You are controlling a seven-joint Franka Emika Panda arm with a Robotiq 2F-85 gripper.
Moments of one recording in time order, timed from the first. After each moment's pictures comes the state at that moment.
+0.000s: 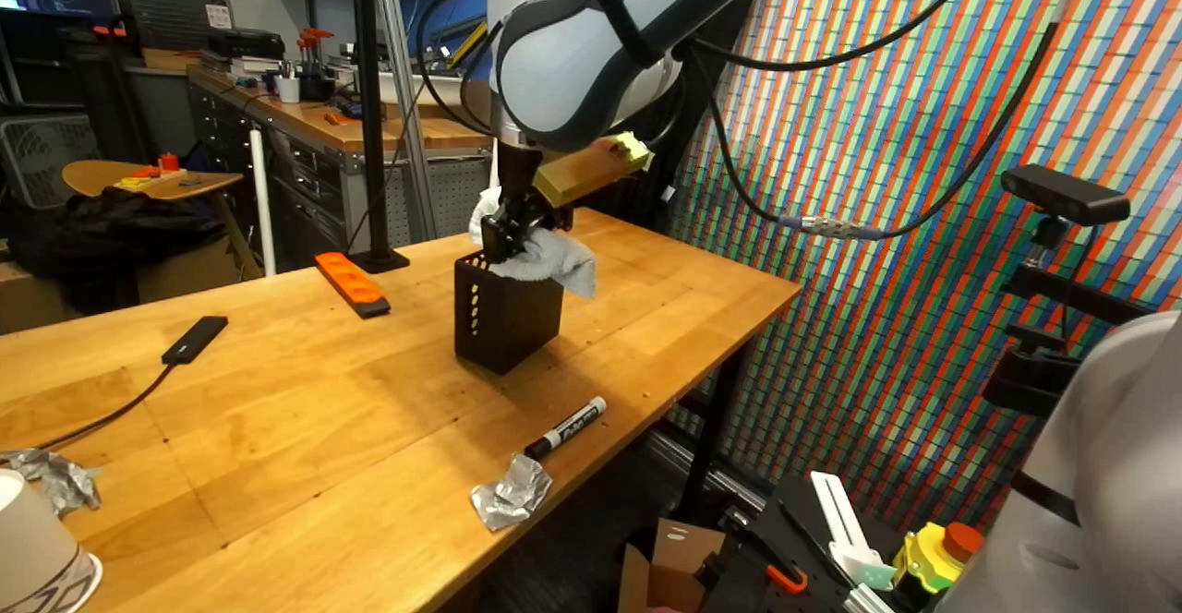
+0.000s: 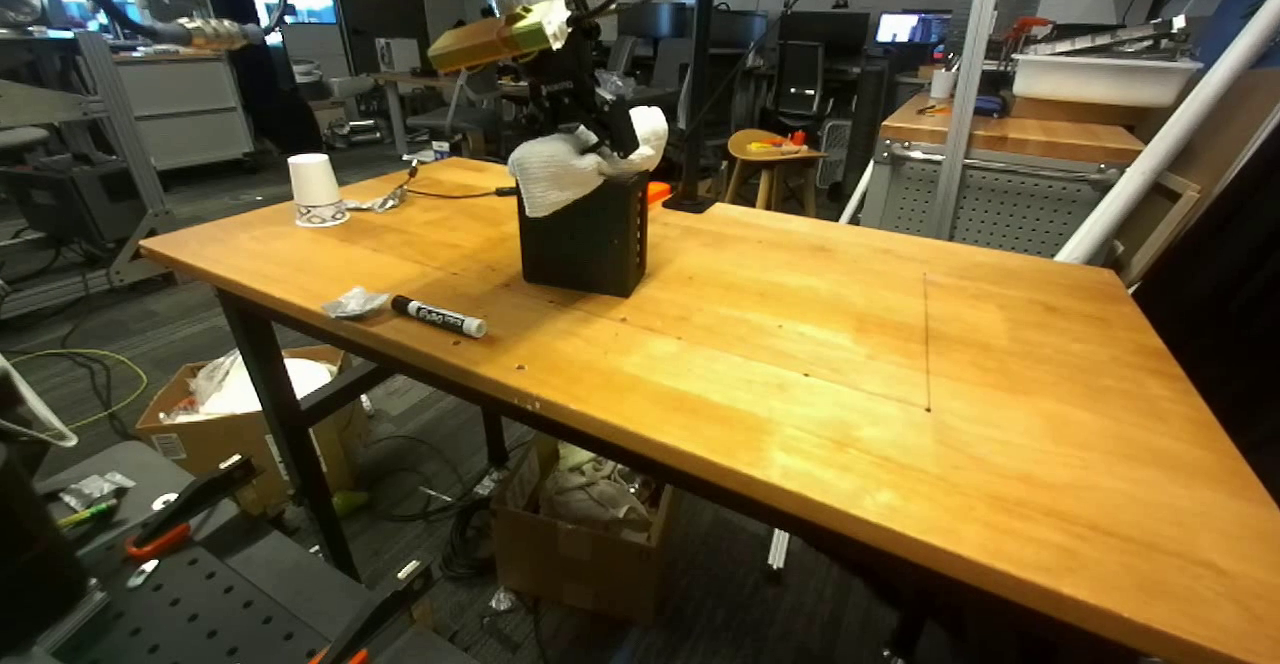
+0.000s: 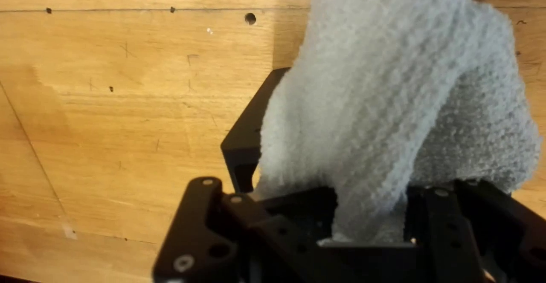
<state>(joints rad) -0.03 -0.04 0.02 -2.28 -0.34 2.41 0.19</state>
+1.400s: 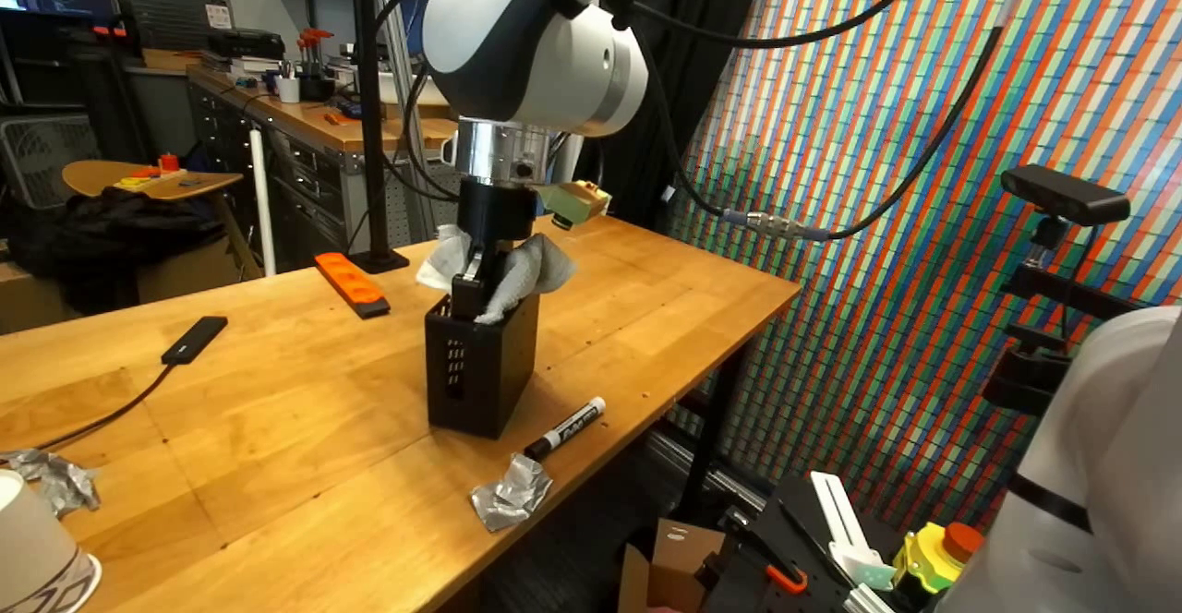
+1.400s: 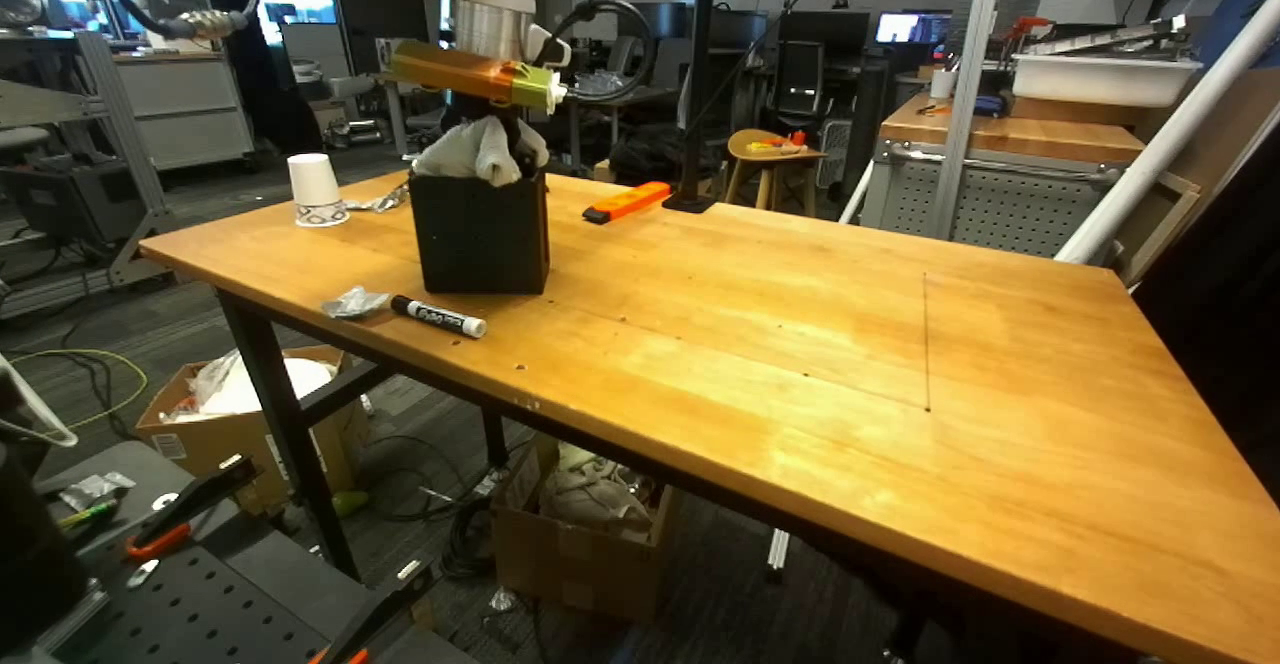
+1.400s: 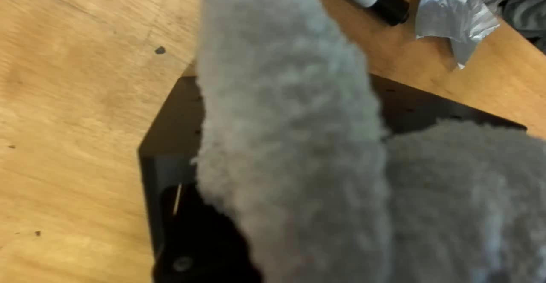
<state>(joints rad) 0.04 0.01 0.04 -2.28 0.19 2.21 -0.58</state>
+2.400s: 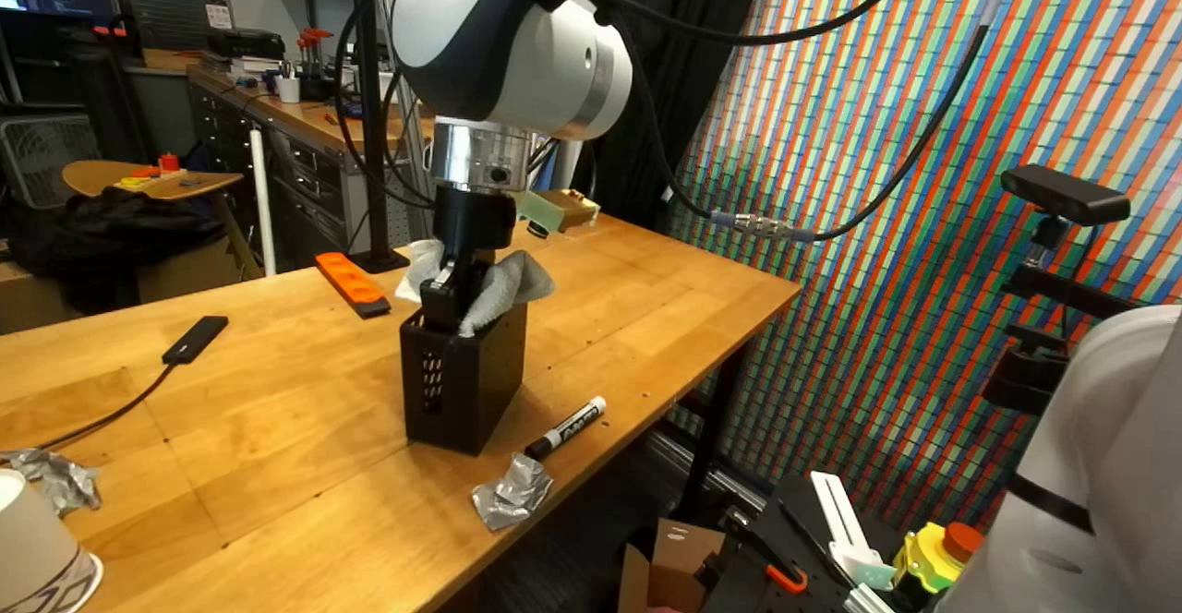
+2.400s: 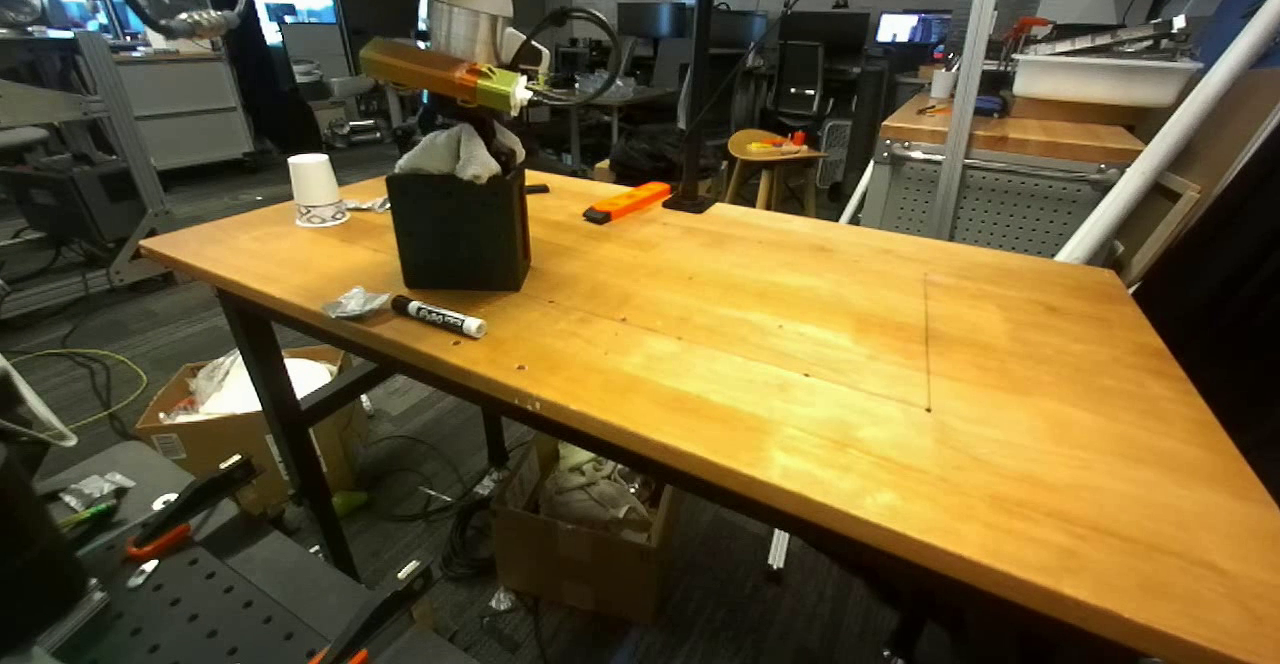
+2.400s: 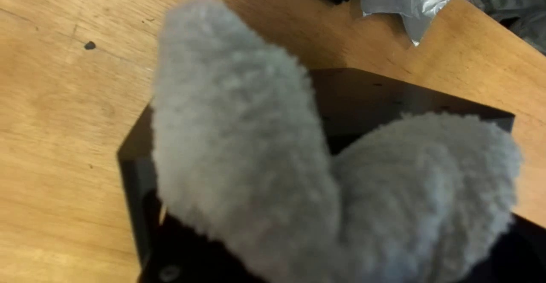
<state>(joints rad) 0.06 0.01 0.08 -2.28 0.23 2.21 -0.49</state>
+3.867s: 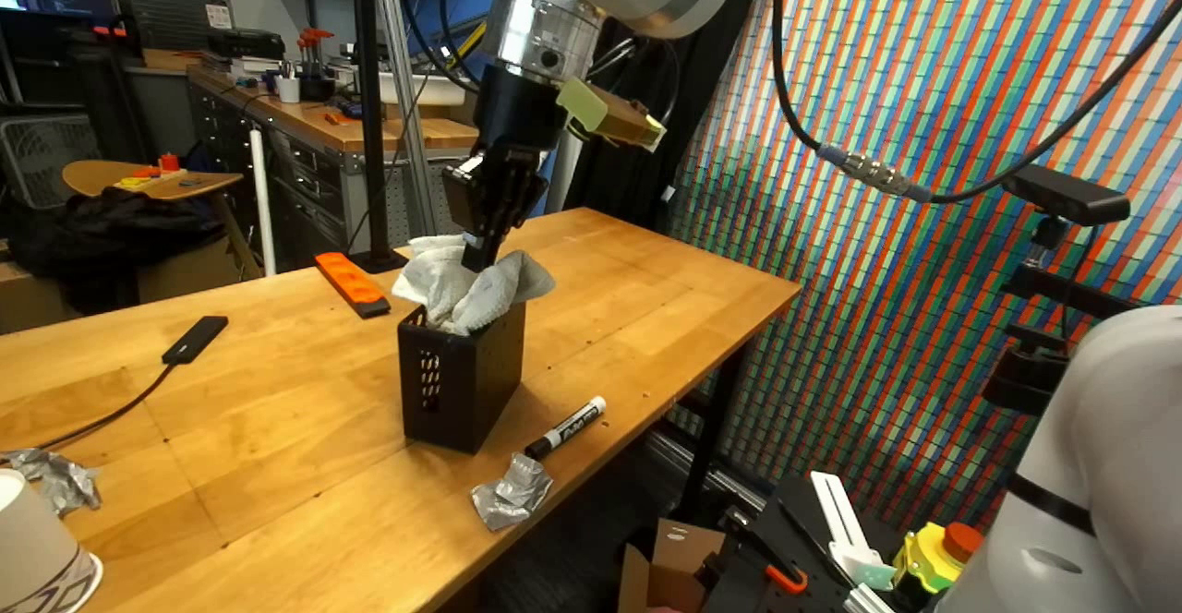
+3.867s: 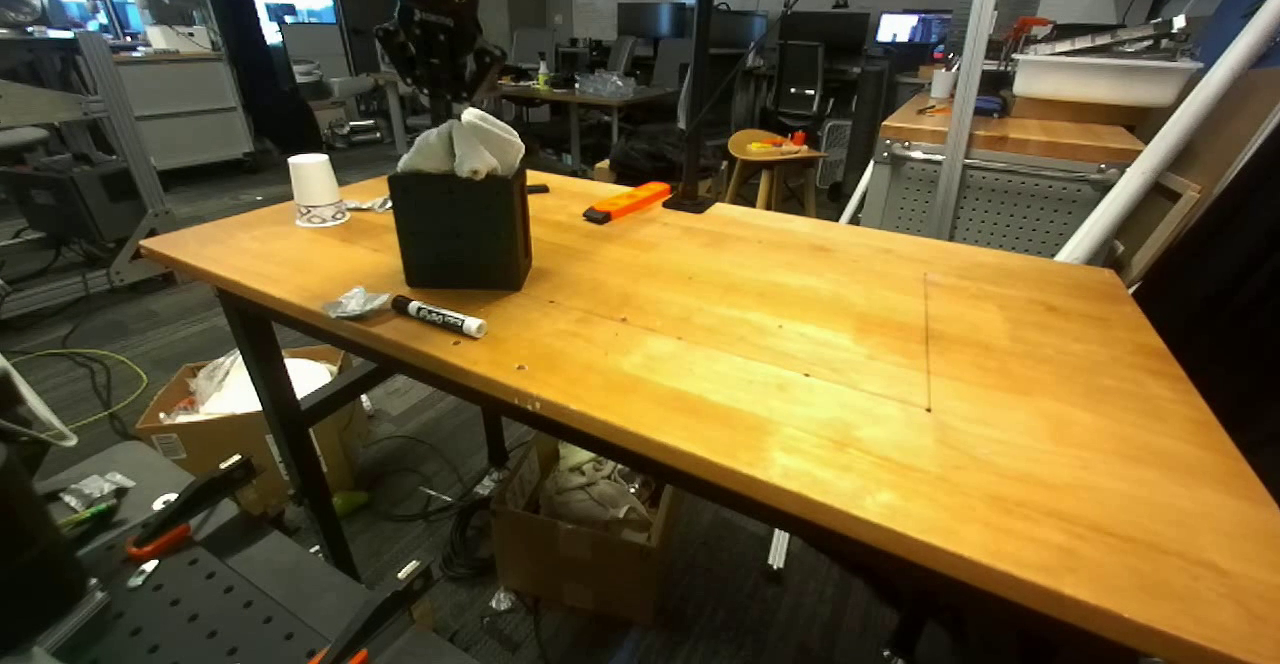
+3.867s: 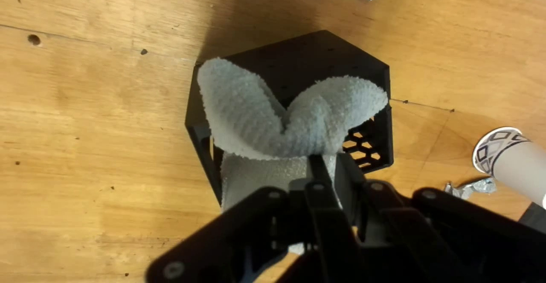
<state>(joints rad) 0.06 -0.28 0.05 -2.36 0.23 2.21 -0.29</state>
